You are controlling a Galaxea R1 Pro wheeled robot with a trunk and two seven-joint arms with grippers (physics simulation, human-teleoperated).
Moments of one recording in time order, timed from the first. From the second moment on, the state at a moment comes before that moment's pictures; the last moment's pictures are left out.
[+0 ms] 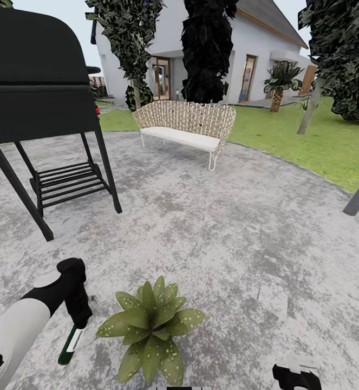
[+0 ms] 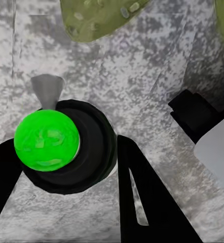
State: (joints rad) left arm -0.85 0.26 -0.28 -0.63 -1.12 0.76 -1.50; right arm -0.44 -0.07 -0.61 -0.20 0.52 -0.17 -0.23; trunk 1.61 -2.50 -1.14
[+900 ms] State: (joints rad) left arm -0.83 0.27 -0.26 -0.63 -1.16 0.69 -1.50; right arm -0.44 -0.07 -0.61 -0.20 0.52 -0.17 -0.23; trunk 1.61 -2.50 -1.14
